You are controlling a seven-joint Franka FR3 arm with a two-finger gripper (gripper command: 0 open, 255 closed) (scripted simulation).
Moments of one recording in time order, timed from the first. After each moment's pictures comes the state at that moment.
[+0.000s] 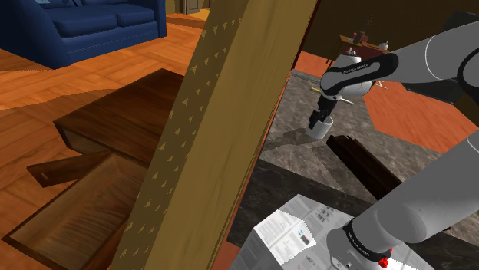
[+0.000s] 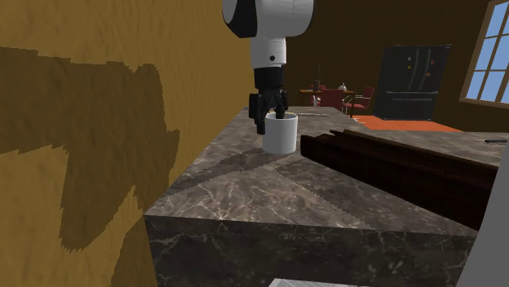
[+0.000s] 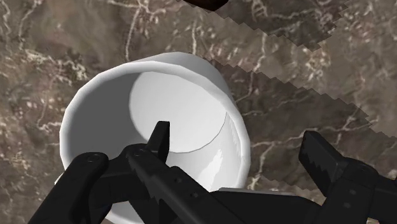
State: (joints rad) arm -0.12 -0.02 -0.40 -2.32 -0.07 2.25 -0.51
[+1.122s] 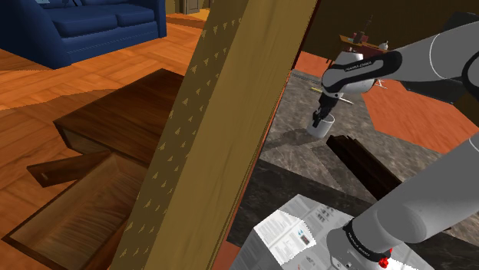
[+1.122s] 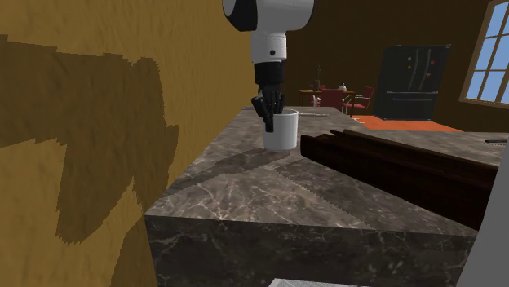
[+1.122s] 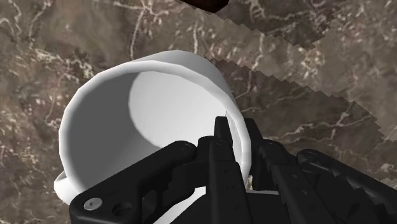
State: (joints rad) arm -0.12 -0.04 -0.40 -2.30 -0.08 2.22 -0.50
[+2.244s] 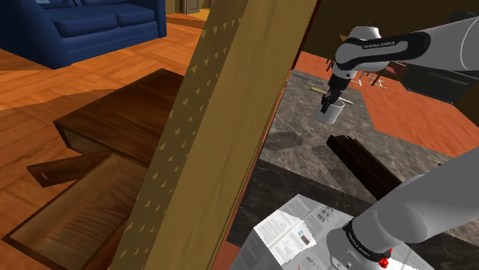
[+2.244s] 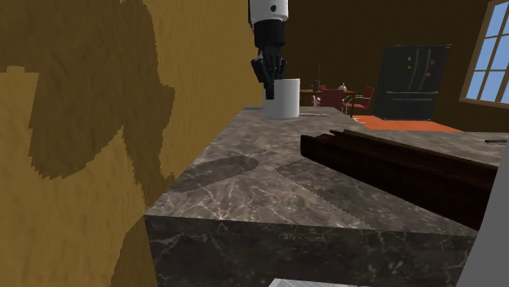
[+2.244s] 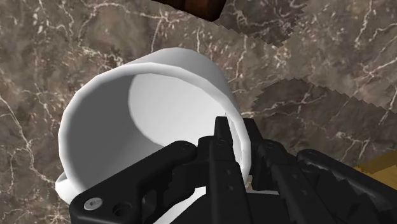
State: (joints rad) arm -0.12 -0.15 -0.39 -2.18 -0.11 1.99 -0.48
